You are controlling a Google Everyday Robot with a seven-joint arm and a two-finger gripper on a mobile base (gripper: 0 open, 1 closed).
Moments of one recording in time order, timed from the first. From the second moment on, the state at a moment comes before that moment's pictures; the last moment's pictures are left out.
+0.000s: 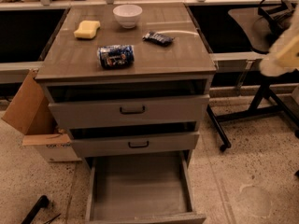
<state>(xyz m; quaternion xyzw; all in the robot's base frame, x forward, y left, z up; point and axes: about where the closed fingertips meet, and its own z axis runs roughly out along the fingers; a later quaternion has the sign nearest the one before) 0.401 -0.150 1.125 -0.62 0.70 -0.02 0.35</state>
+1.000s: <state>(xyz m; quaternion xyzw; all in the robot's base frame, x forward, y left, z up) 0.439 -0.133 1.070 -0.64 0.69 0.00 0.34</state>
